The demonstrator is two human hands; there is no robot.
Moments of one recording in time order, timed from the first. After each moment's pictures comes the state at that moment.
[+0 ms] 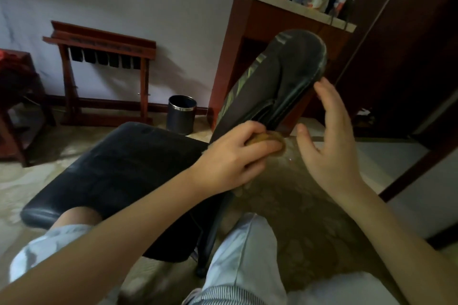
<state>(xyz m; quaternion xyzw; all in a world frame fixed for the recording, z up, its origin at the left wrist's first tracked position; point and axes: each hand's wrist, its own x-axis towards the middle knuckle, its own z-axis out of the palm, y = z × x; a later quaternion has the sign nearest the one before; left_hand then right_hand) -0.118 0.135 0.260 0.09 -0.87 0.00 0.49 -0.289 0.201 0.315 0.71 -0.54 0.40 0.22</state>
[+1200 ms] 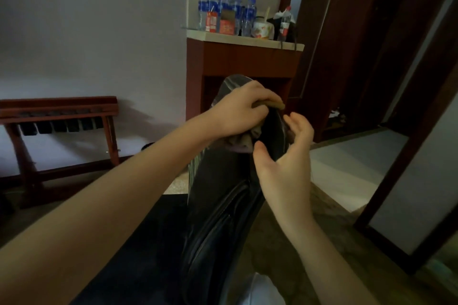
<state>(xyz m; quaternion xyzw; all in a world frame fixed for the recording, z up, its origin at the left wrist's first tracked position) -0.209 0.010 0.431 0.10 -0.92 -0.20 0.31 -0.258 0.141 0.369 0.47 -0.62 0.63 0.02</state>
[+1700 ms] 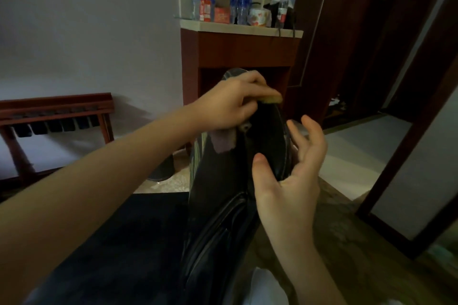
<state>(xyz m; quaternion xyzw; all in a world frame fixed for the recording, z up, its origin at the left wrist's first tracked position) -0.211 -0.034 0.428 0.02 -0.95 -0.08 0.31 -0.242 0.145 0.356 0.44 -0.57 0.69 0.02</state>
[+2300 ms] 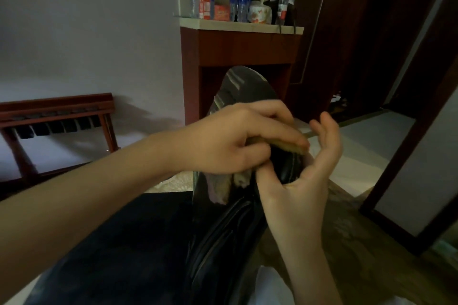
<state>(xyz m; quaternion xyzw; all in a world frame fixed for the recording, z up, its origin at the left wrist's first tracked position) -0.162 0.038 0.433 -0.11 -0.95 -0.18 0.23 -0.240 0.146 0.356 0.45 -0.54 0.71 0.04</state>
